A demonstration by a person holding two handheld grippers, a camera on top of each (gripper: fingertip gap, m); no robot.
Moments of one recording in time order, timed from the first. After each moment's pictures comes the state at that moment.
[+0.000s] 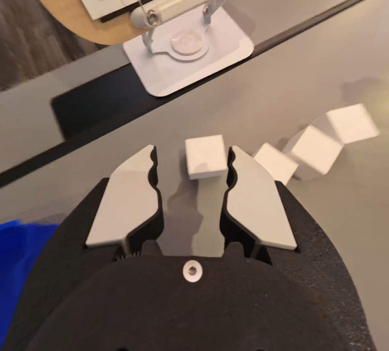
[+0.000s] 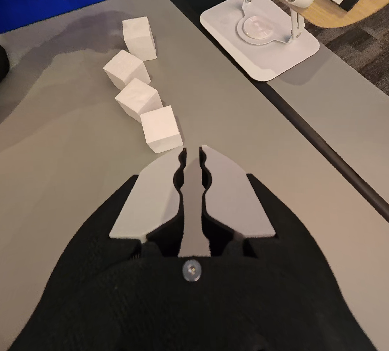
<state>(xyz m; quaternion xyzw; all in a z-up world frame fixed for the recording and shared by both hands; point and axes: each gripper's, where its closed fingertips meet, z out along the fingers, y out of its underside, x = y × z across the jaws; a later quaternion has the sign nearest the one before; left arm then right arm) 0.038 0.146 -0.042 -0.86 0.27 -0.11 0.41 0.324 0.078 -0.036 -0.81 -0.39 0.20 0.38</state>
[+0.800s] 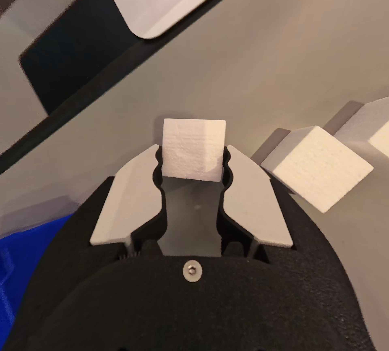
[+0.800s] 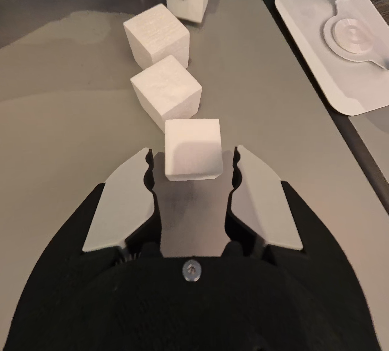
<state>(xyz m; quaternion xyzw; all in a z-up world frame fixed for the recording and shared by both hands) 0.040 0.157 -0.113 -0.91 0.30 0.03 0.27 0.238 0.077 -0.118 -0.75 -0.52 0.19 0.36</state>
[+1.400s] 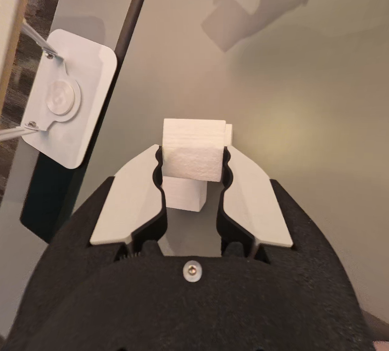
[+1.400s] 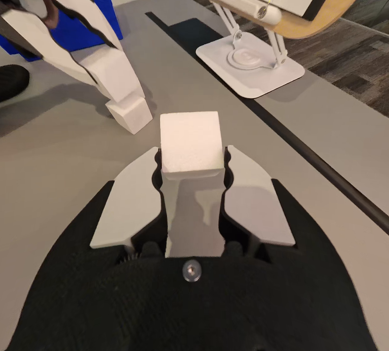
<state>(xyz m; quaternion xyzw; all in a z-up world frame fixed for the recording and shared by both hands) 0.172 0.078 -0.064 -0.76 0.57 -0.05 0.29 0.354 0.099 -0.048 -0.75 -0.39 0.27 0.46</state>
